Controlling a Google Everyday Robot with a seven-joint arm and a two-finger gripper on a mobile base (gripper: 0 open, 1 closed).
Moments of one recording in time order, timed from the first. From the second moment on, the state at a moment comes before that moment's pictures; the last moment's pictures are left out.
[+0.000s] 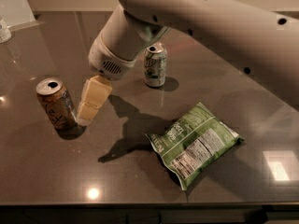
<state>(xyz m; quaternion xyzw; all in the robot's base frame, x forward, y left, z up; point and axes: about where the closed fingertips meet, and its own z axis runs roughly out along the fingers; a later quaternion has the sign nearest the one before) 0.490 0.136 0.907 -0.69 0.65 0.20 0.26</state>
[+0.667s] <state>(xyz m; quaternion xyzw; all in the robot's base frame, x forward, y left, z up) 0.482 0.175 0.886 -0.70 0.64 0.24 0.23</state>
